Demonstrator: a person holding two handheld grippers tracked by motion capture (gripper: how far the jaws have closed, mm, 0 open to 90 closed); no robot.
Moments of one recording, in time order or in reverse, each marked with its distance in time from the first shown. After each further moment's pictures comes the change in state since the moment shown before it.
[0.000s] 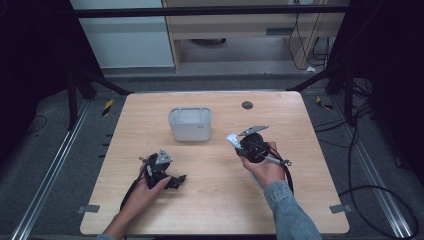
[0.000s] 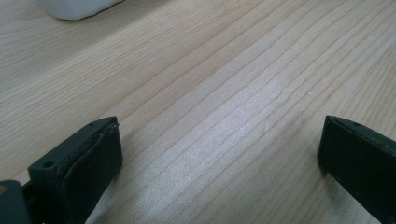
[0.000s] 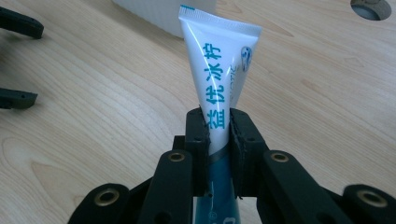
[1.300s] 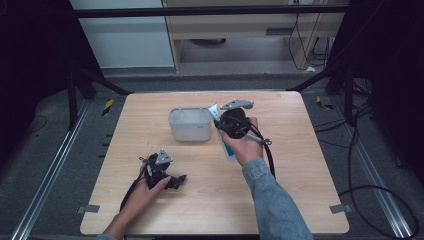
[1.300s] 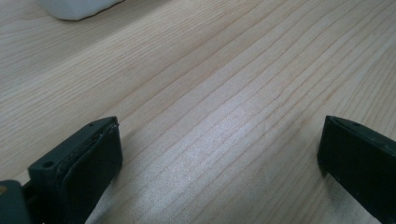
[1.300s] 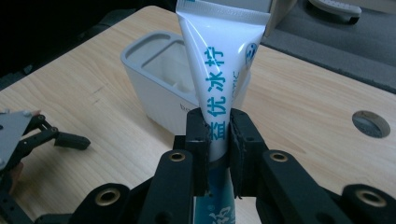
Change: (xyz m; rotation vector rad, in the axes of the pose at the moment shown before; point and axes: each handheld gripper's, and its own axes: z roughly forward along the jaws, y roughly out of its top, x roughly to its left) left arm 0.000 0.000 0.000 -0.002 0.001 0.000; right arm 0.025 0.085 -0.003 -0.235 0.038 -0.008
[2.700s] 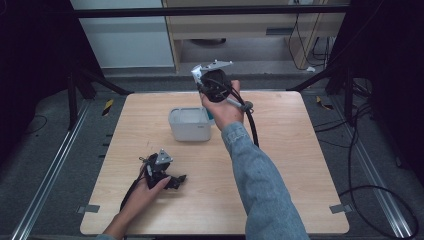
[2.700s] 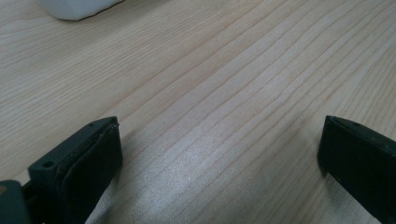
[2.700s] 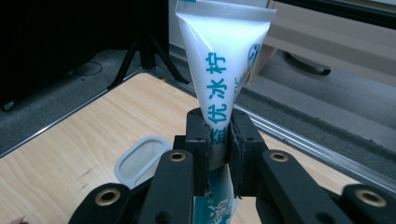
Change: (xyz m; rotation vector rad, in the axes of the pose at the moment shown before) left arm 0.000 0.000 0.000 0.002 -0.001 0.000; right arm 0.007 0.102 0.017 -0.130 -0.059 -0.036
